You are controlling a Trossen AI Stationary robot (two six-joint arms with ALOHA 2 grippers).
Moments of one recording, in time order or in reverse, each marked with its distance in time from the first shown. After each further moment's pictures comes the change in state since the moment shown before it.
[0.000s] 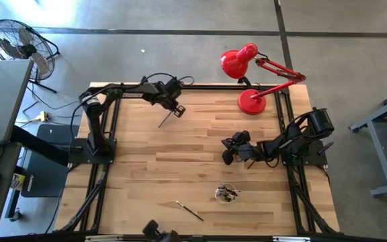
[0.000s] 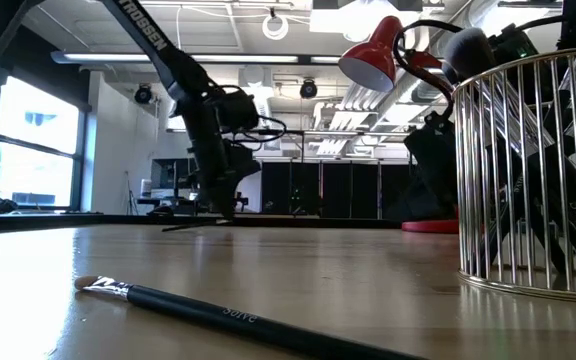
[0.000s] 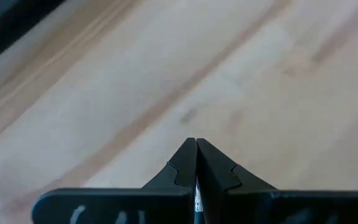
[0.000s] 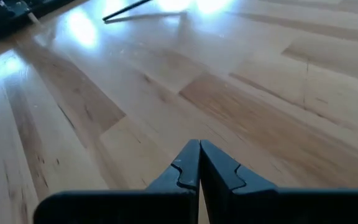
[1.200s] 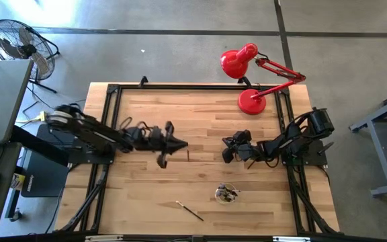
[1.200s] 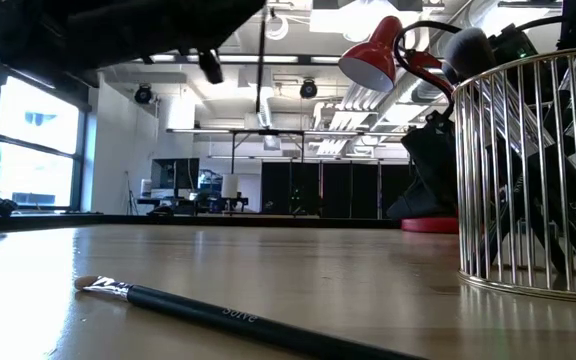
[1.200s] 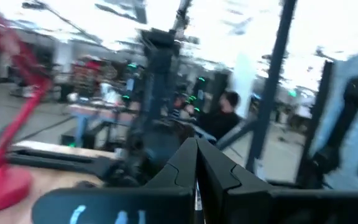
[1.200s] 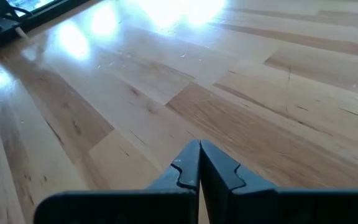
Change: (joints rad) left arm -0.721 -0.347 -0.691 1.759 0.018 0.057; right arm 0.000 0.000 0.000 0.002 0.057 0.019
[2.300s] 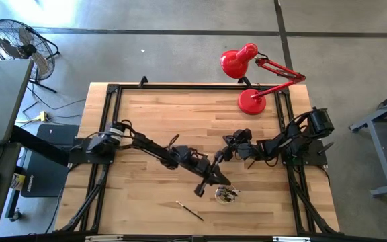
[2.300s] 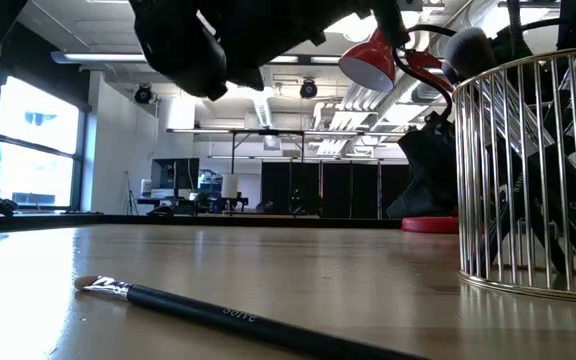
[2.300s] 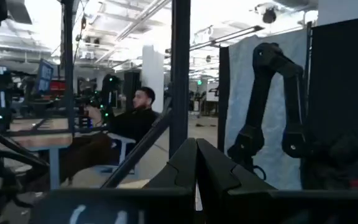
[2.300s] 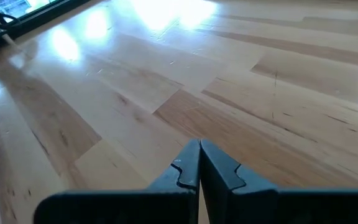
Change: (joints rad) left arm -0.094 0.645 0.786 -0.070 0.343 0.070; right arm -0.022 0.000 0.000 -0.001 0.017 0.000
